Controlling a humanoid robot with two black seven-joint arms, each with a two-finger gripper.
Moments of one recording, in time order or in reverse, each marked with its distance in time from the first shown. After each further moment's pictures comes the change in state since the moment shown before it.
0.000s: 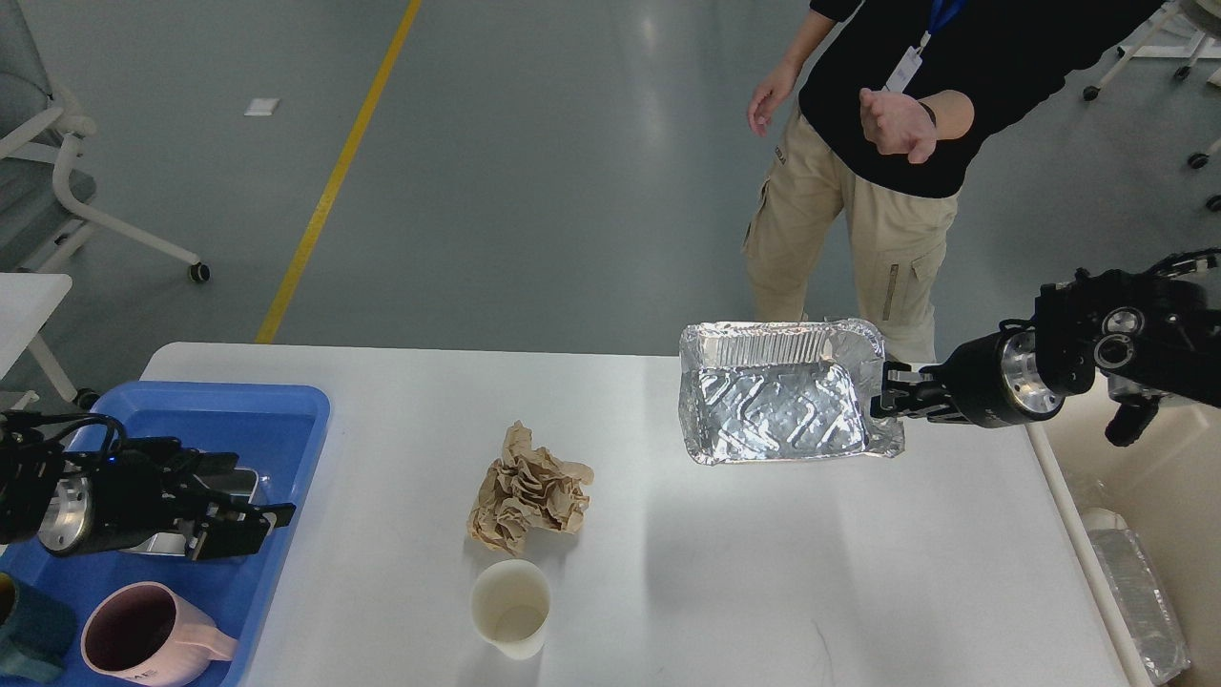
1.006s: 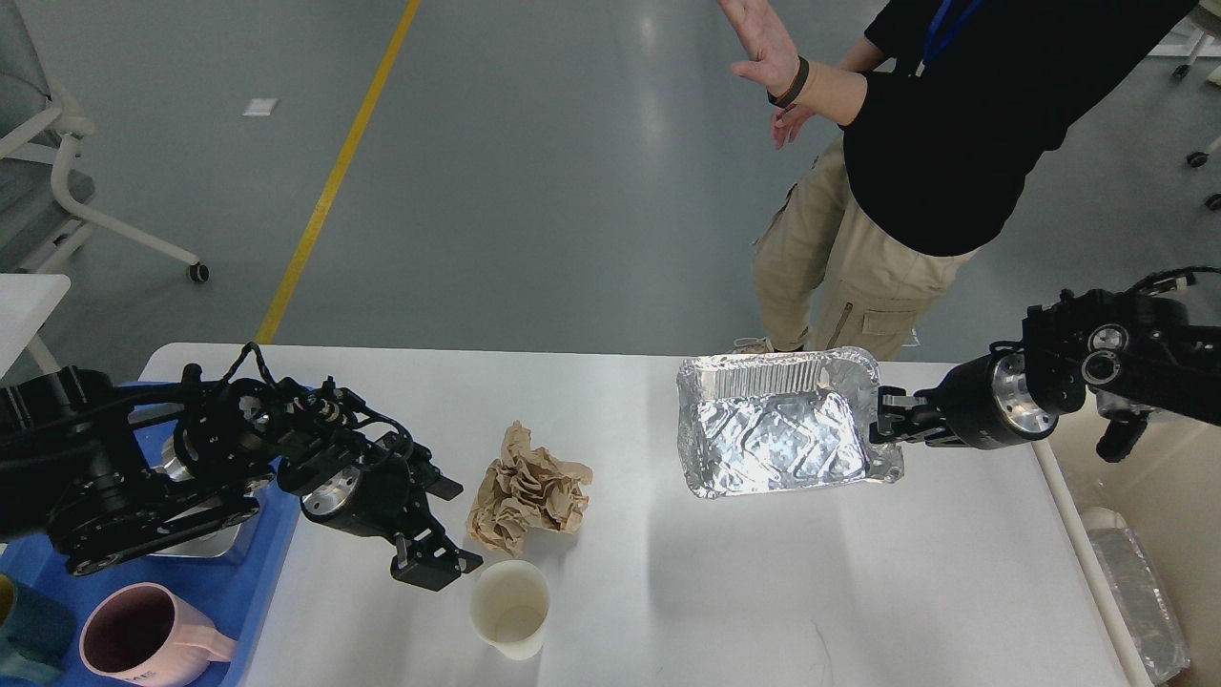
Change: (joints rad) left arm -0.551 -0.490 0.609 0.175 0.033 -0.034 -0.068; right arm -0.024 0.018 -0.009 0.000 0.011 0.018 -0.027
